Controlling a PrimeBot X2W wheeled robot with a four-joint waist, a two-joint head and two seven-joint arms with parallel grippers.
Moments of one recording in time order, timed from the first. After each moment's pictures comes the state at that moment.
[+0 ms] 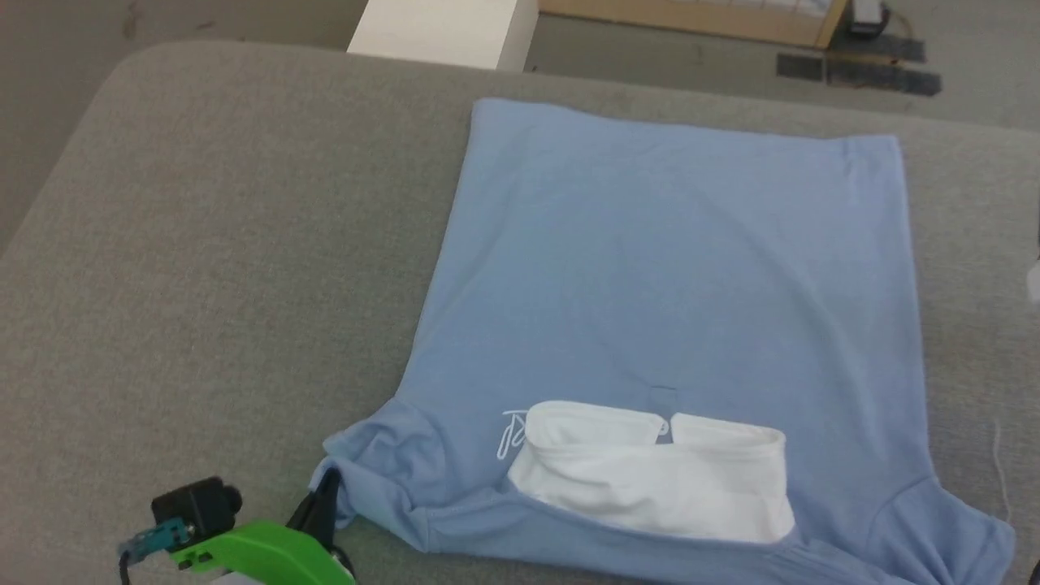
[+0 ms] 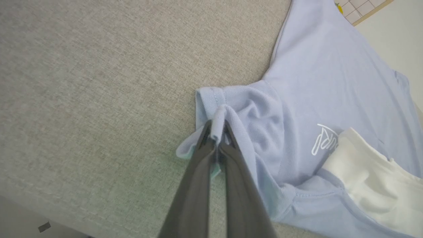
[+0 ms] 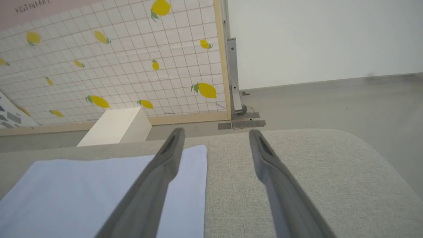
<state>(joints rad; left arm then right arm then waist) 0.17 0.10 -0.04 -0.12 -0.62 0.07 0.27 -0.51 -0.23 -0.38 0.28 0.22 0.13 0.23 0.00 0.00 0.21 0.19</state>
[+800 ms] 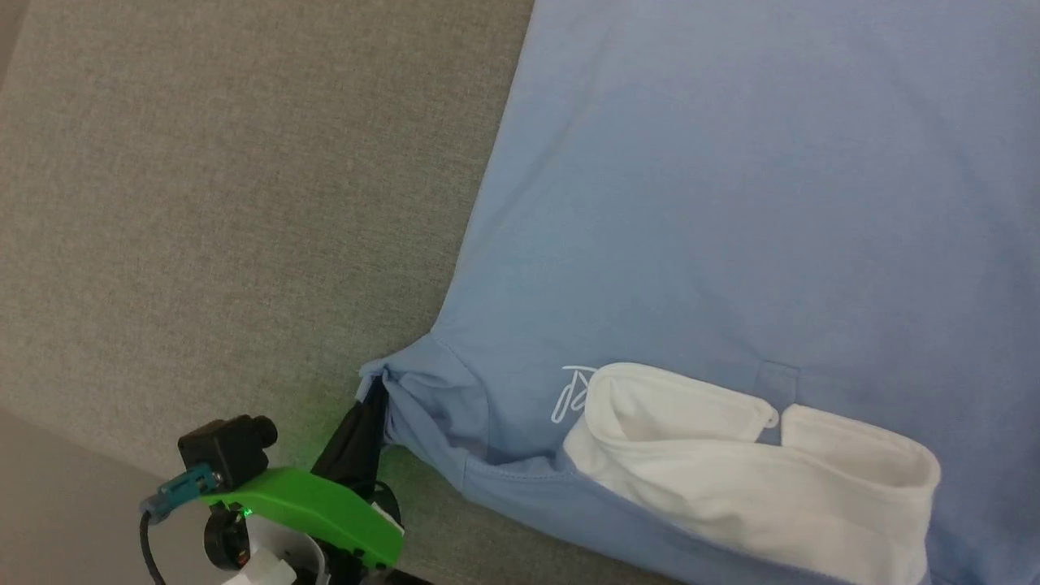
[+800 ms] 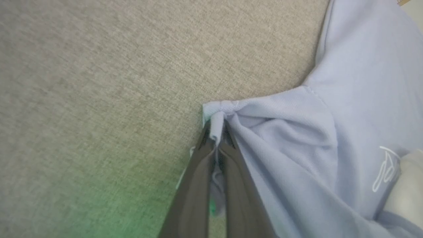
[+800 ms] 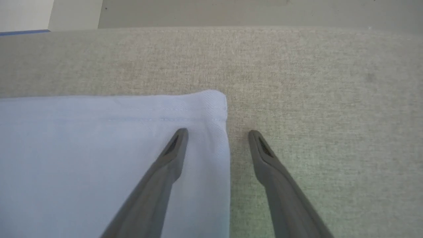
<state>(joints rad) 0.05 0.07 -0.13 -0.13 -0.63 0.01 0.15 -0.97 -0.32 -0.44 0.36 -0.01 0.13 0.95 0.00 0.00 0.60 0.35</state>
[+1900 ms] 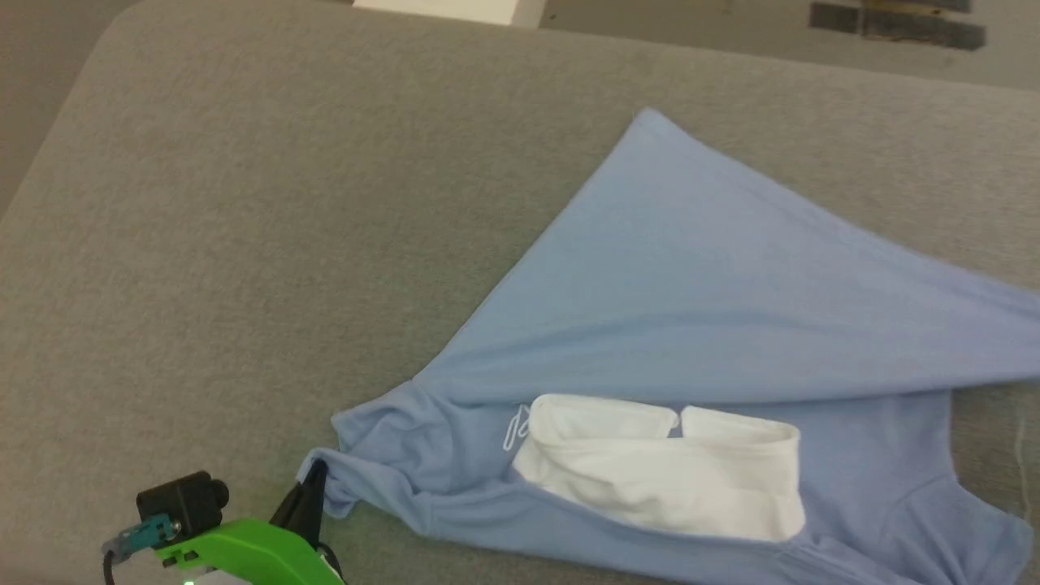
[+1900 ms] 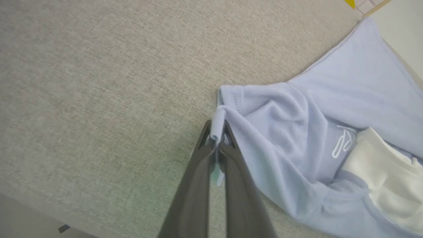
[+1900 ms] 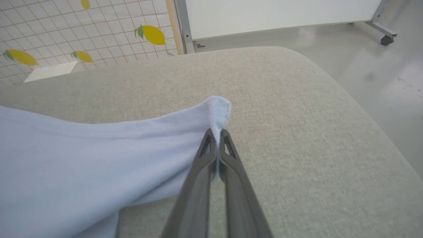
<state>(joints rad) 0.17 0.16 -0.08 -0.15 -0.63 0.08 0.24 -0.17 -0.07 -0.60 0.08 0.08 0.13 0.16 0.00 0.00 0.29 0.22</state>
